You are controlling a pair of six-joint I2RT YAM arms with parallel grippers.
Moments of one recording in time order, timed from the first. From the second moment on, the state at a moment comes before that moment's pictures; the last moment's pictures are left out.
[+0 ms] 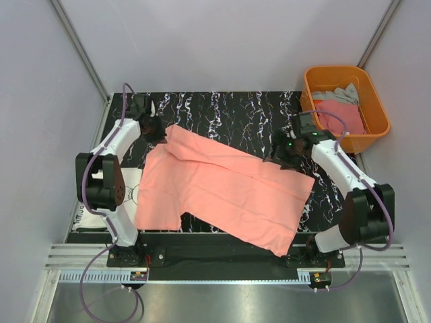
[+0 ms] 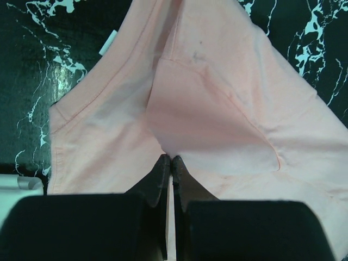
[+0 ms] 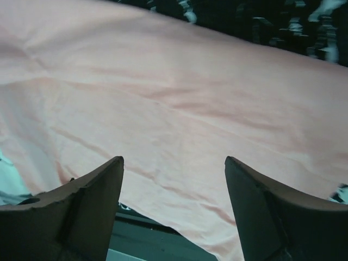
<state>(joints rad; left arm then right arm) -0.08 1.79 1.42 -0.65 0.13 -0.40 0.17 1.45 1.14 -0.77 -0.20 0.54</state>
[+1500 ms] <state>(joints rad) -0.08 2.06 1.61 -0.46 0.29 -0.48 0.76 2.22 1.56 -0.06 -0.03 1.00</state>
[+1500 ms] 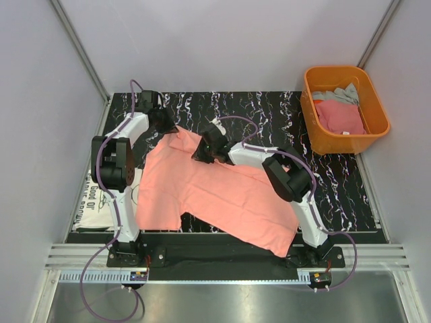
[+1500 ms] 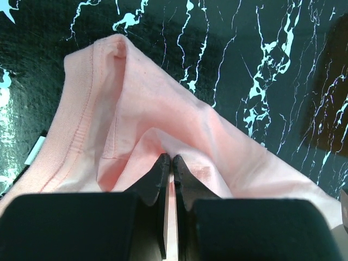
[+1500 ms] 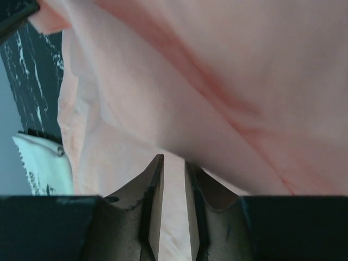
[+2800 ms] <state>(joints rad) -0.08 2.06 1.61 -0.45 0.31 -0.48 0.82 2.43 1.97 -0.41 0.31 1.02</state>
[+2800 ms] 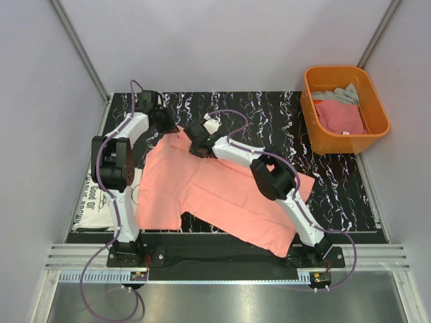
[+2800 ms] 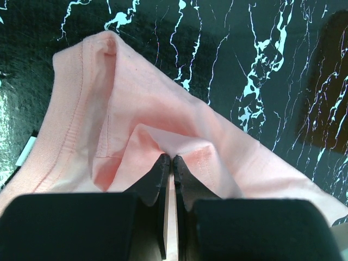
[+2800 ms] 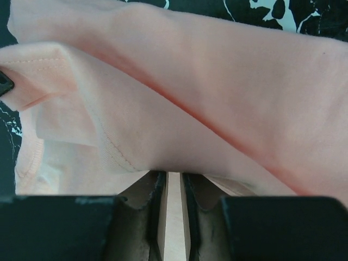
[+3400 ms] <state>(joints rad) -0.08 2.06 1.56 -0.43 0.32 -0.50 0.83 2.52 2.16 -0.57 0.34 0.87</state>
